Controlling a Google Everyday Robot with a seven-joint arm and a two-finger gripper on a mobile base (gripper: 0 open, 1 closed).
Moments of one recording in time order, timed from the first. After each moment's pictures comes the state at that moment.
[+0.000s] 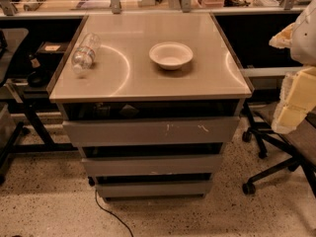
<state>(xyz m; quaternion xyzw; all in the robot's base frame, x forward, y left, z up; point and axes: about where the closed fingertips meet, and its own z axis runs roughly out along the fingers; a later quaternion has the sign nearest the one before) 0.438 -0.217 0.976 -0.60 0.78 -0.03 0.16</state>
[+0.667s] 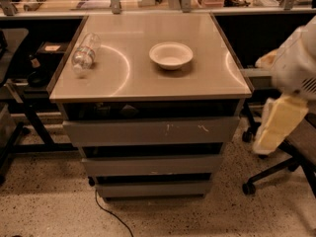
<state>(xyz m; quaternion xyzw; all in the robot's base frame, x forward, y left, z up) 0.432 -0.198 0.938 -0.60 0.78 -0.02 0.17</state>
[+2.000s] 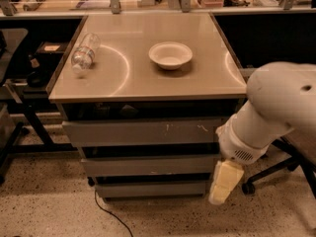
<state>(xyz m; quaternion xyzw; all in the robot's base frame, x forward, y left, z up) 0.410 -0.150 0.757 -0.60 0.79 0.07 0.11</state>
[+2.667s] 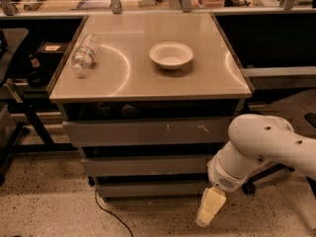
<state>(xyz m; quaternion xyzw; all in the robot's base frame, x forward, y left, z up) 0.391 -0.140 0.625 -0.55 0.82 0.15 0.06</state>
